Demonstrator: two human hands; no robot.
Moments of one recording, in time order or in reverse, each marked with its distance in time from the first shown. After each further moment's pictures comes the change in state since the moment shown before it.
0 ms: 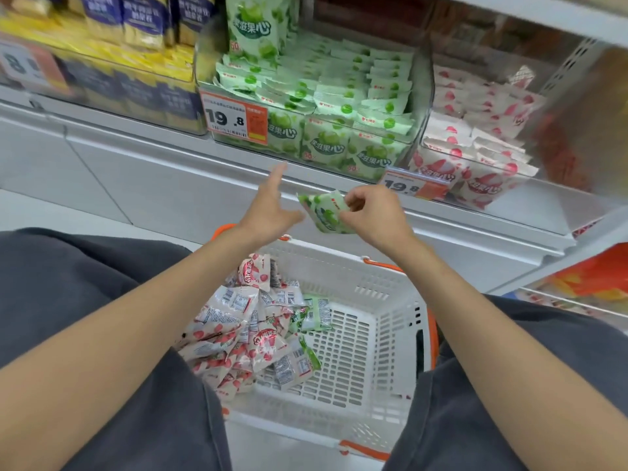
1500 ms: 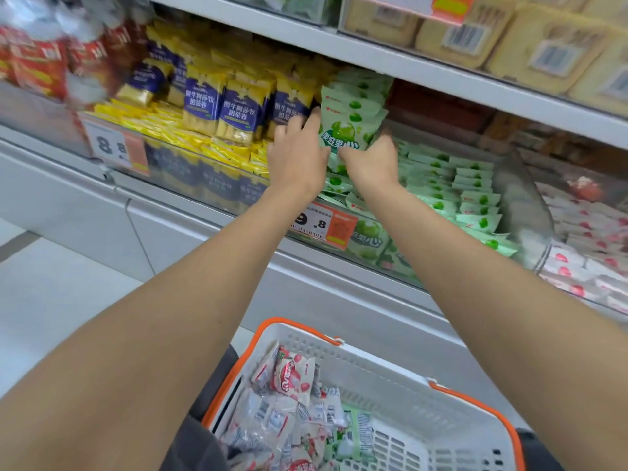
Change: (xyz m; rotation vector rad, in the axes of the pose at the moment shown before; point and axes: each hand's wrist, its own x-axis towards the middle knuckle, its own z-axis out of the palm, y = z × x) left_hand 0.151 0.071 -0.140 0.678 0.673 0.274; right_hand 0.197 -0.180 0.025 0.450 0.298 0.081
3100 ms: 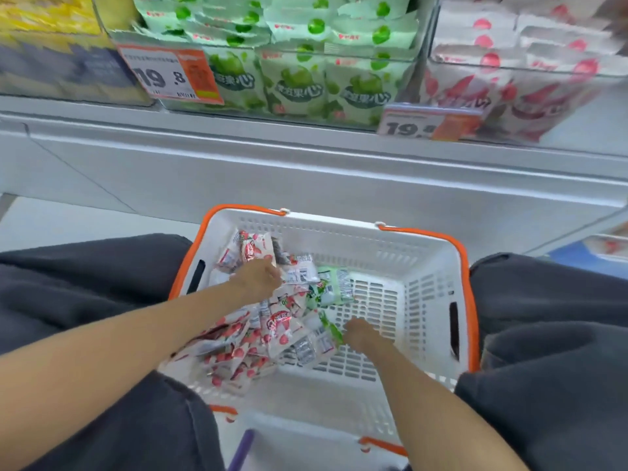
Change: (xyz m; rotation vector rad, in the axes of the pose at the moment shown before) left_hand -0.313 -0.028 0.093 0.100 -1.198 -0.371; right_hand -0.311 0.417 -0.058 -0.439 -0.891 0.742
